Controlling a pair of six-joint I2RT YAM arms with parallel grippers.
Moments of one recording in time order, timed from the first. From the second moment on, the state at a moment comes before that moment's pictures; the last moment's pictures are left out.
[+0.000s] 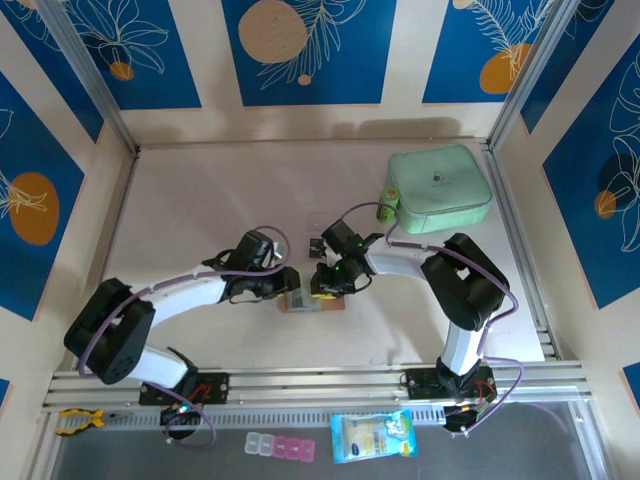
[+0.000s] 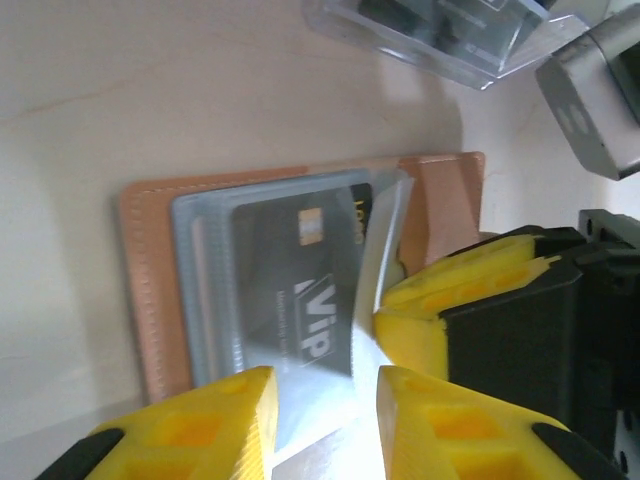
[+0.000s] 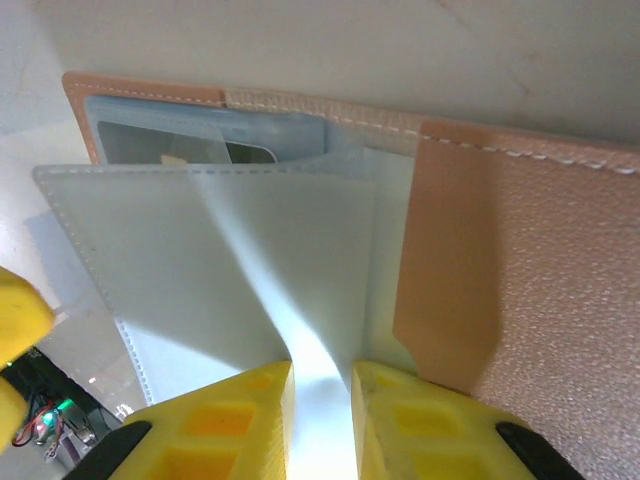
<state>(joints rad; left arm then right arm) -0.64 1.44 0.67 -0.16 0.39 -0.86 0.72 1.79 0.99 -0.42 -0.48 0.74</state>
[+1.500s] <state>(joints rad) -0.76 1.70 0.86 -0.02 0.45 -0.94 0.62 1.42 0.88 -0.55 -0.42 0.73</state>
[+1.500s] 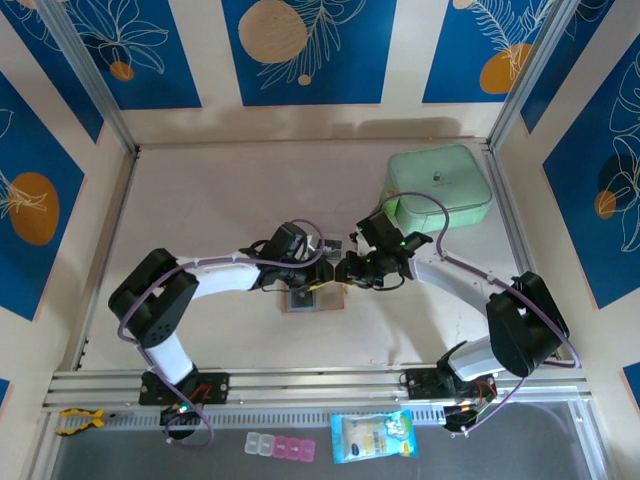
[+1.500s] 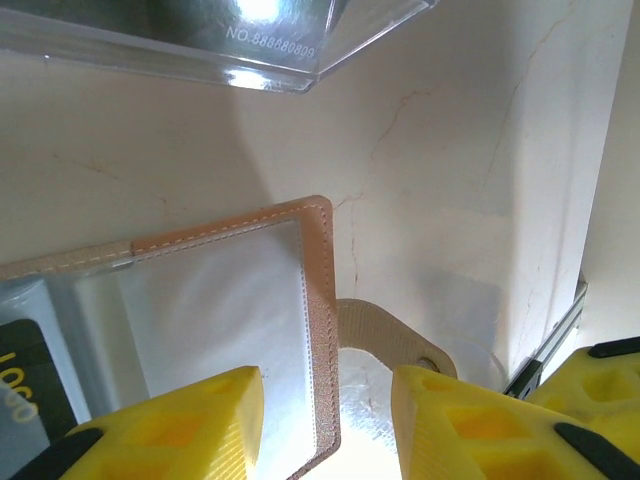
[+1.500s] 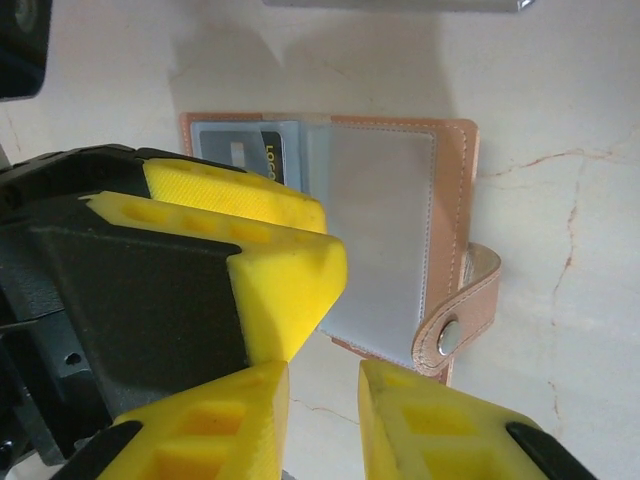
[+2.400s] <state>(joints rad) -0.66 1.44 0.63 -0.15 0.33 -0.86 0.73 1.73 1.03 -0.48 -0.49 0.73</state>
